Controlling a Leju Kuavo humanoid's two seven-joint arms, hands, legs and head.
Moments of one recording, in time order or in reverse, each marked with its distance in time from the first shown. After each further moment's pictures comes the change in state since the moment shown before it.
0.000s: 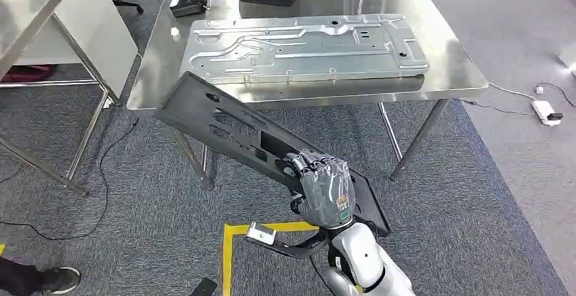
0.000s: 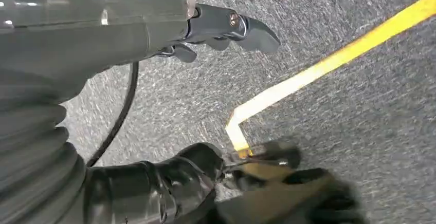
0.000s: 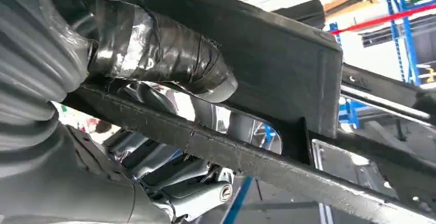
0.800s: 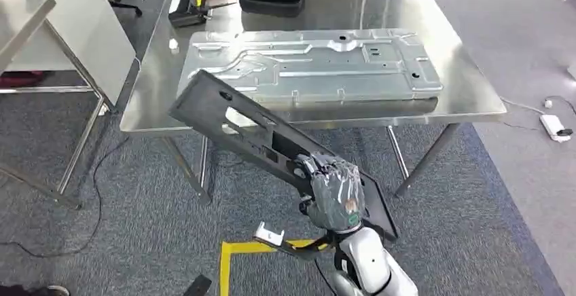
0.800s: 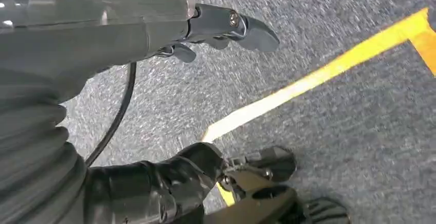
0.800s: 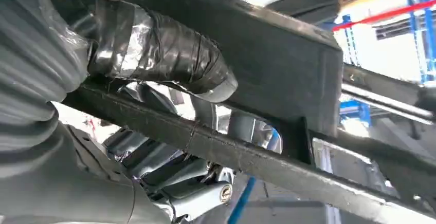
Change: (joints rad) left arm -0.010 -0.001 -0.007 0.001 -0.004 -0.006 -0.005; right arm 0.037 -0.016 -0.039 -0.027 0.037 -0.027 0.014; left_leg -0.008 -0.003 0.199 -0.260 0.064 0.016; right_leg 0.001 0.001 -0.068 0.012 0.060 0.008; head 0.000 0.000
